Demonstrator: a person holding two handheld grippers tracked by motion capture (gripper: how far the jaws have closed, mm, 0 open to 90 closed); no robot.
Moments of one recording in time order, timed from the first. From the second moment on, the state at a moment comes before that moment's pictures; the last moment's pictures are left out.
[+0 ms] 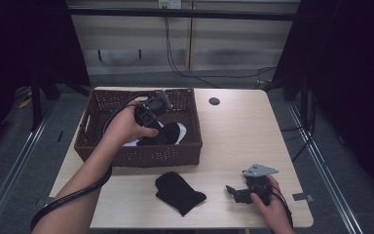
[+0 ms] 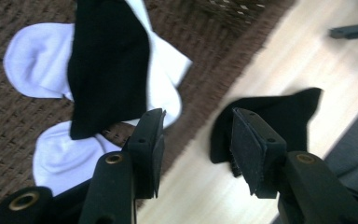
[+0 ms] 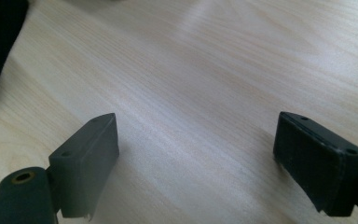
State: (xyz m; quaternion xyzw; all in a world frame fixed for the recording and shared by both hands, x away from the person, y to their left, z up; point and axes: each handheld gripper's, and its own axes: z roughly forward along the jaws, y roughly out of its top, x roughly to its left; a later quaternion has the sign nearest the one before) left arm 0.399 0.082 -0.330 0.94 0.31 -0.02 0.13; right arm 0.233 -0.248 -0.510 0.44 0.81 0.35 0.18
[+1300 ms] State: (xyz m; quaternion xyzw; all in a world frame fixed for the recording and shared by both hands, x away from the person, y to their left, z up) left arm 0.472 0.103 -0.438 0.92 0.39 -0.02 0.11; right arm 0.233 -0.248 -0.510 0.44 0.81 0.35 0.18
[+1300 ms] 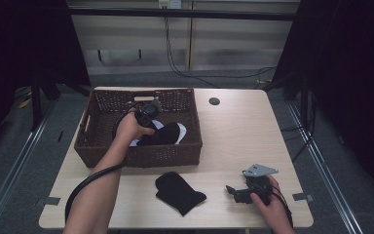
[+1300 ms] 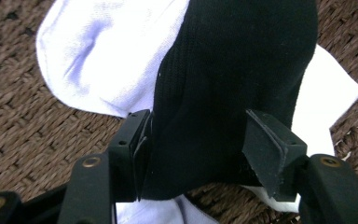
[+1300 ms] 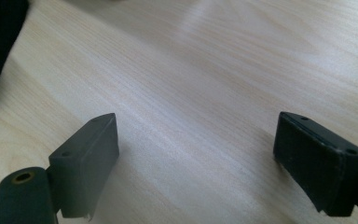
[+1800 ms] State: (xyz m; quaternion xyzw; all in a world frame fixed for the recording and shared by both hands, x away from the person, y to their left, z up) left arm 0.471 0.101 -0.445 0.92 0.37 -0.02 0.09; right arm 0.233 -0.248 -0.510 0.44 0.81 0.35 0.18
